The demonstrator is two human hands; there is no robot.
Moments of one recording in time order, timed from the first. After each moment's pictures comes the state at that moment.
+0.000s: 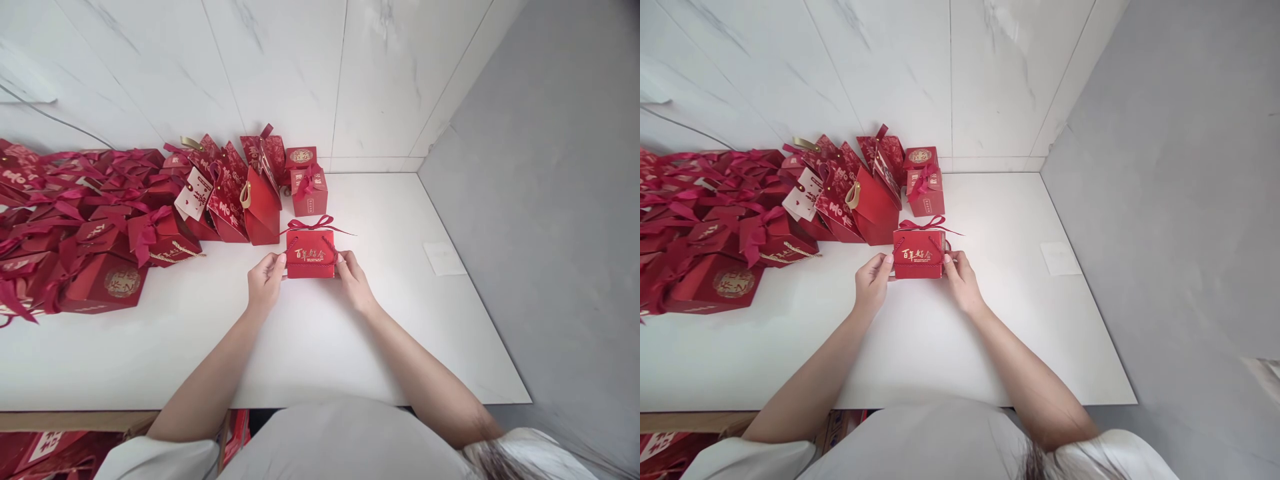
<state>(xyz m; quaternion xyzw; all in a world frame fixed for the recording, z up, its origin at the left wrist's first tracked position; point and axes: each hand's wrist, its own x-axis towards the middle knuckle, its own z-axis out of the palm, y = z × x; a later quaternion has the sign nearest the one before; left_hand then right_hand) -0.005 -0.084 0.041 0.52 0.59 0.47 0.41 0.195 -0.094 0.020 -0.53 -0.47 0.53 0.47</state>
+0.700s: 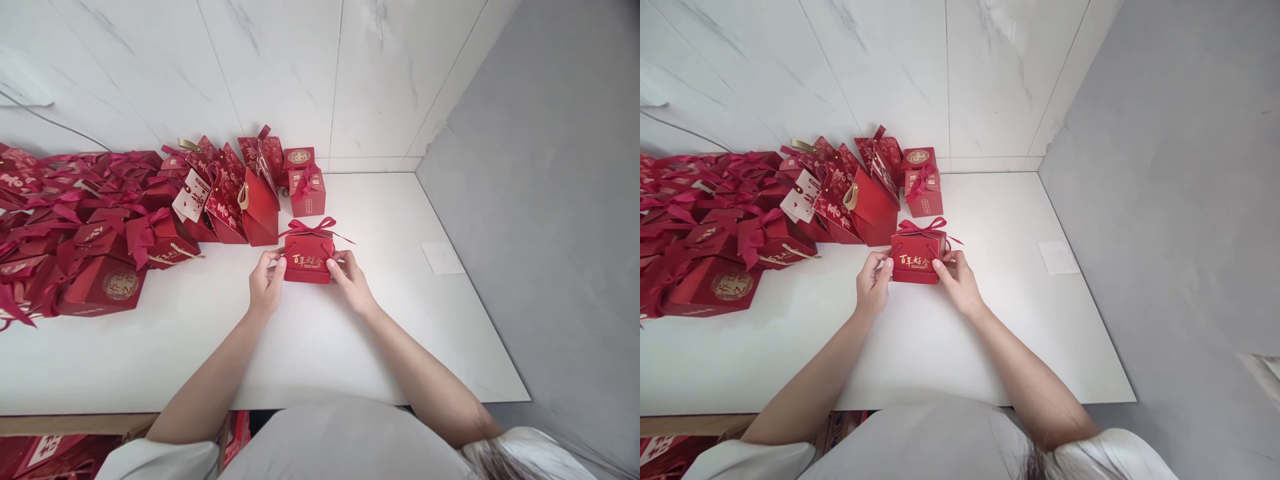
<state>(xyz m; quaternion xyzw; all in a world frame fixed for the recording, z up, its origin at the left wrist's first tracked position) -0.003 -0.086 0.033 0.55 0.52 0.52 0.40 0.196 -0.097 0.028 -0.51 -0.48 0.54 0.46</state>
